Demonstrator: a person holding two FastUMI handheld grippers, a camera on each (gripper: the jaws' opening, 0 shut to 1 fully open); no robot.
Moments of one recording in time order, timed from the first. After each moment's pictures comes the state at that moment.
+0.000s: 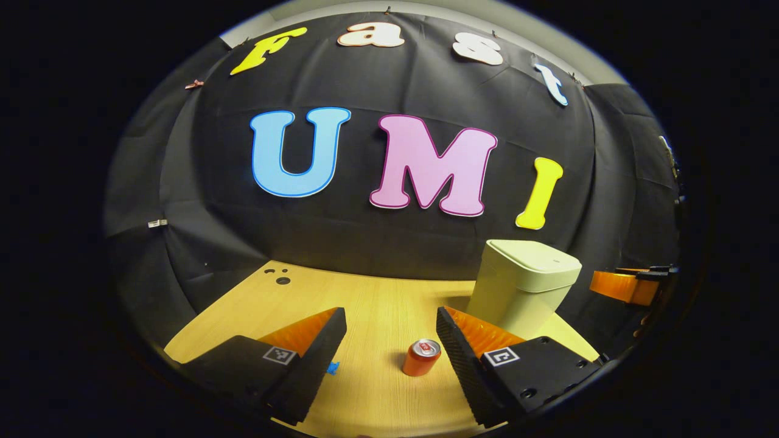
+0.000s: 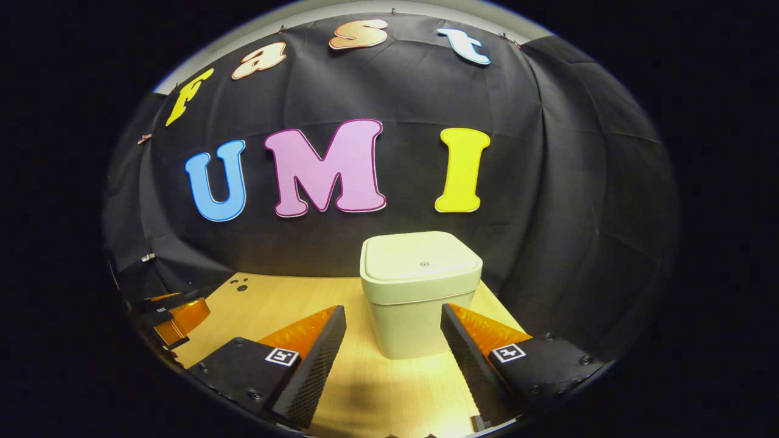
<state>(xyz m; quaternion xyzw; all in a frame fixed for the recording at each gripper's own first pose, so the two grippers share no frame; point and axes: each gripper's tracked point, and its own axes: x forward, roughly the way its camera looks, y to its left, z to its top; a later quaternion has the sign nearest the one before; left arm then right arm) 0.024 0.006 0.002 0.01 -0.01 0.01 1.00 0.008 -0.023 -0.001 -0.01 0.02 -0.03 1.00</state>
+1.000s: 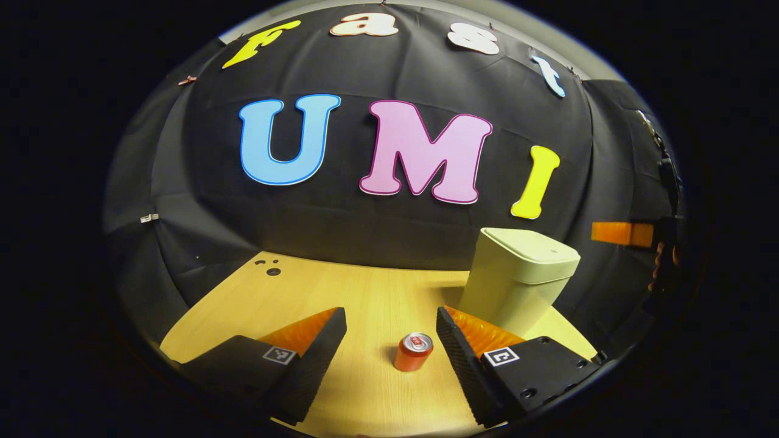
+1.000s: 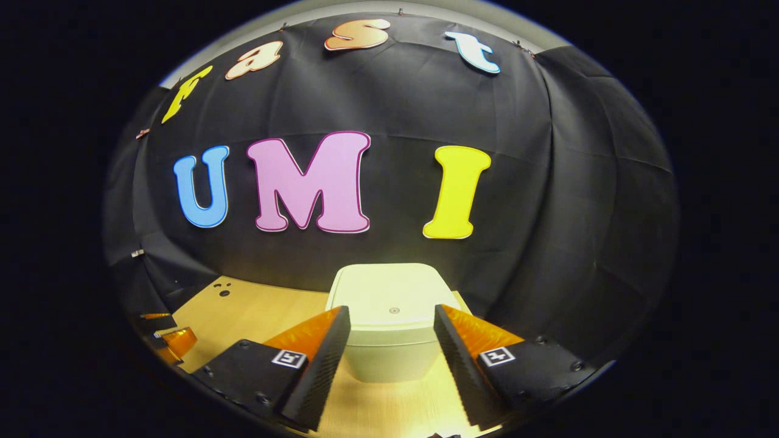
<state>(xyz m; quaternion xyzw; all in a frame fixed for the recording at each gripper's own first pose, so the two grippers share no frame) 0.039 -0.005 -0.015 0.01 0.02 0.01 1.00 0.061 -0.065 0.063 -0.03 0.01 -0.03 1.00</state>
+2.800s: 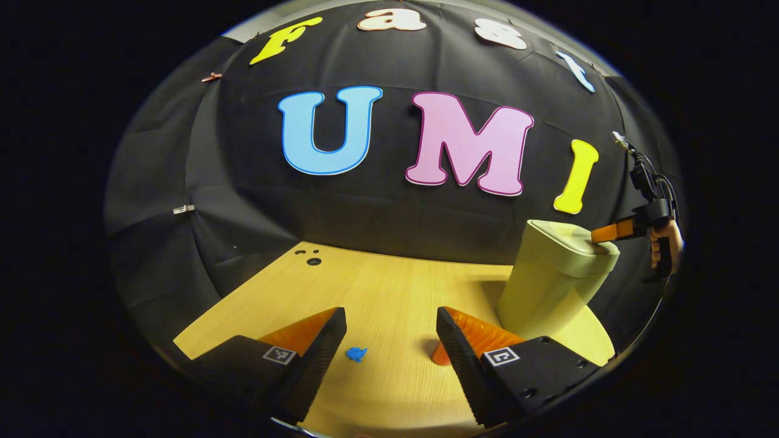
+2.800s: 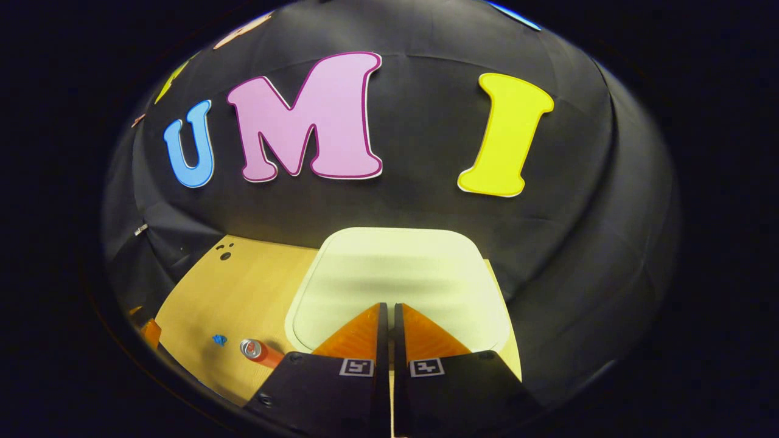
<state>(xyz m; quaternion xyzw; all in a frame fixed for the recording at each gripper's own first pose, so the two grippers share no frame) 0.035 0.045 -0.032 0.00 0.03 0.09 1.00 0.182 -0.075 0.005 -0.05 0.16 0.03 0.99</state>
